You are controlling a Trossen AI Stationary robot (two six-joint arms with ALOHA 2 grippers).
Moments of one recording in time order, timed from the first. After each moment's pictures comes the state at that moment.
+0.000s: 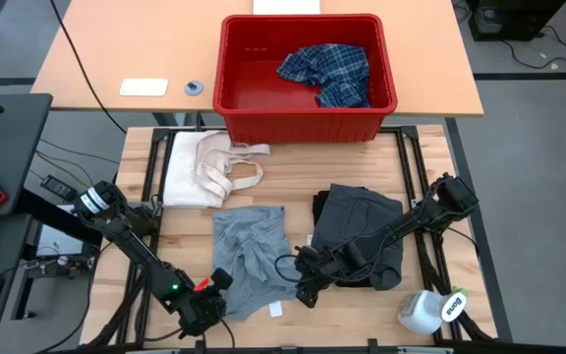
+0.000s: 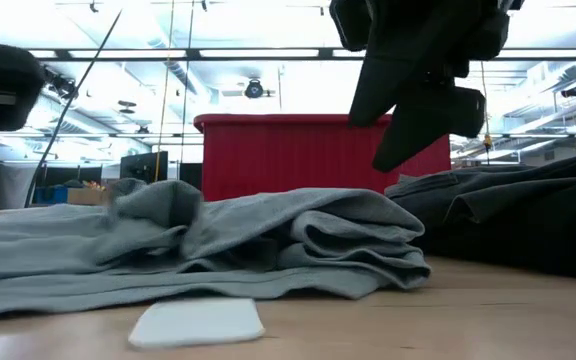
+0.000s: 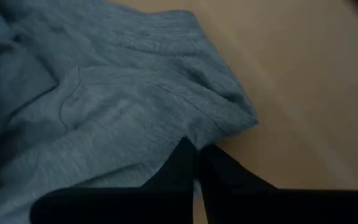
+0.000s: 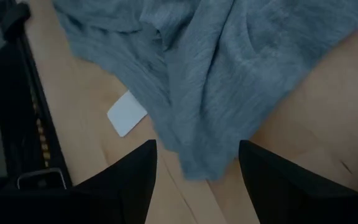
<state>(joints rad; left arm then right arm) -0.88 1.69 0.92 -0.39 -0.27 -0.15 0.46 1.85 1.26 -0.40 0.13 1.00</state>
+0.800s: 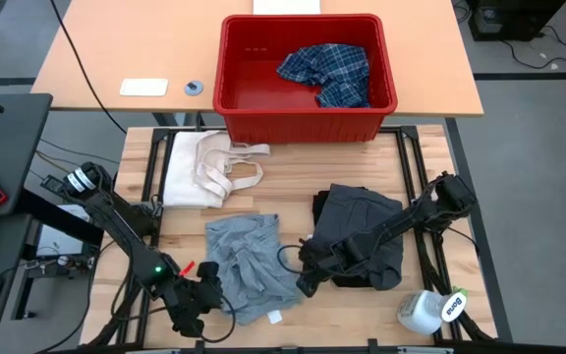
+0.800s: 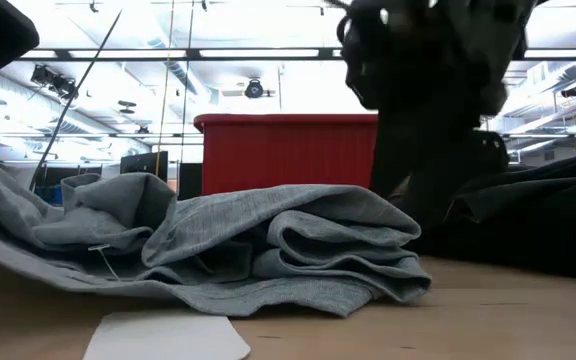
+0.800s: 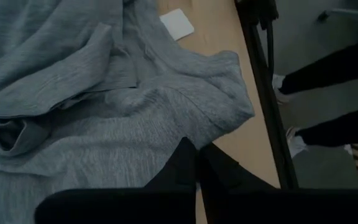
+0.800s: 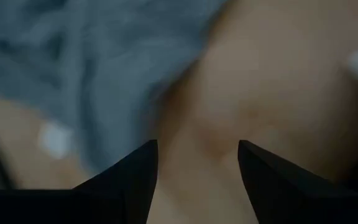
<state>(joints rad) -0.87 1.47 0.92 -0.39 -0.28 -0.70 0.42 1.85 1.16 -0.38 0.11 1.15</state>
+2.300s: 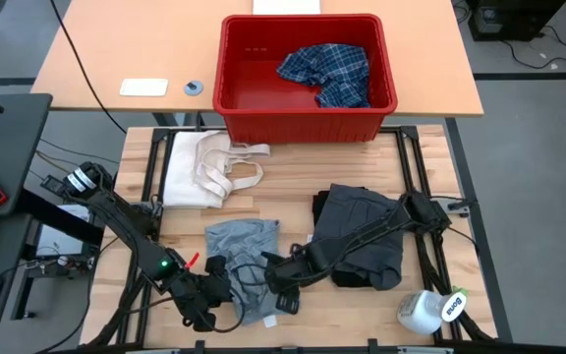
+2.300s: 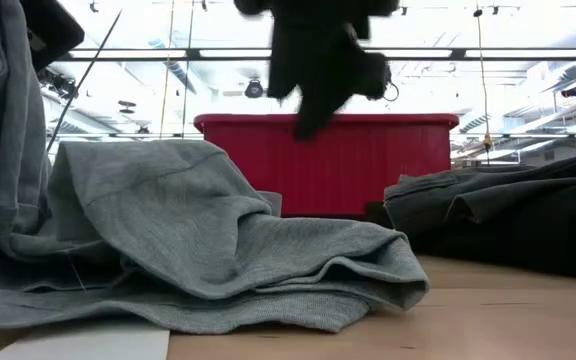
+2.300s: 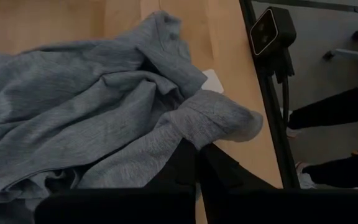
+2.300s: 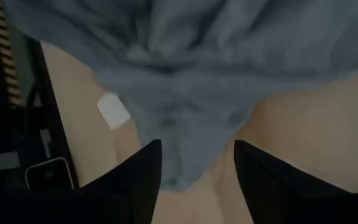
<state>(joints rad) -0.80 1.47 0.92 -0.30 -0.34 -0.67 0.39 2.16 1.85 -0.86 -0.03 0.71</state>
